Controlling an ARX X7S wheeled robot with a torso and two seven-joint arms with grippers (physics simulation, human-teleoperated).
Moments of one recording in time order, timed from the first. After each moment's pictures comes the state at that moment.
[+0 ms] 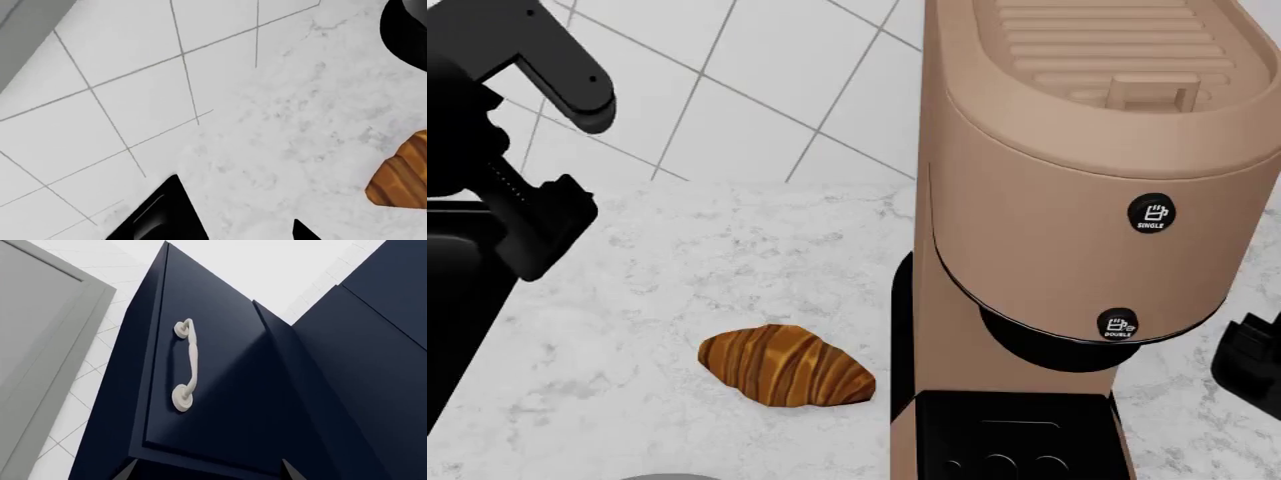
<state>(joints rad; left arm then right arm) -1.83 -0.55 1.34 -0.24 -1.07 -1.21 0.05 0.46 1.16 -0.44 -1.03 0.15 0.31 1.44</state>
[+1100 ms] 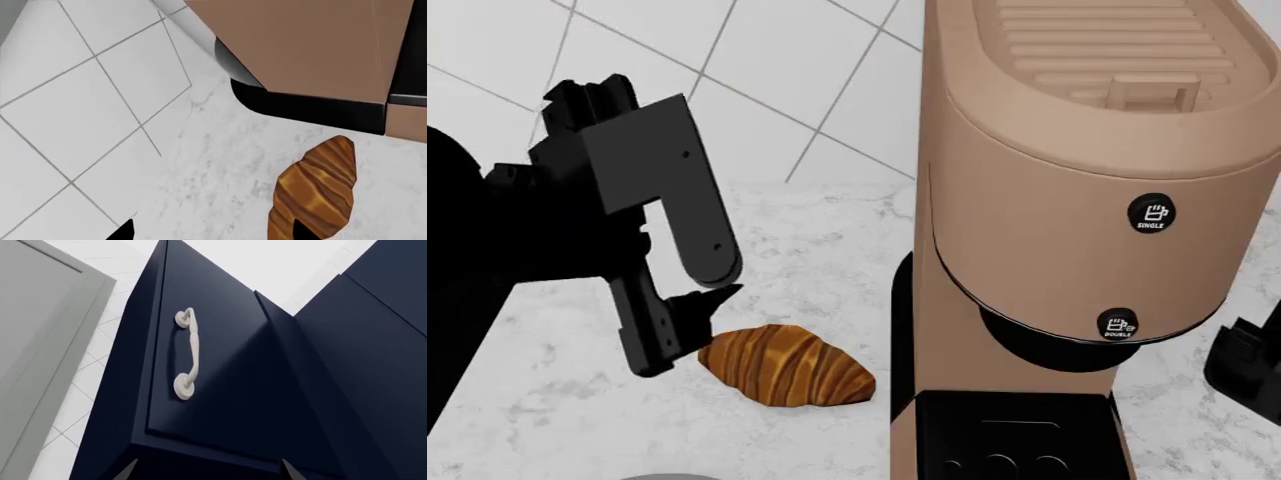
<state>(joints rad) -1.73 -0.53 1.46 0.00 -0.91 -0.88 0.22 0.42 1.14 -0.42 -1.01 0.14 0.28 1.43</state>
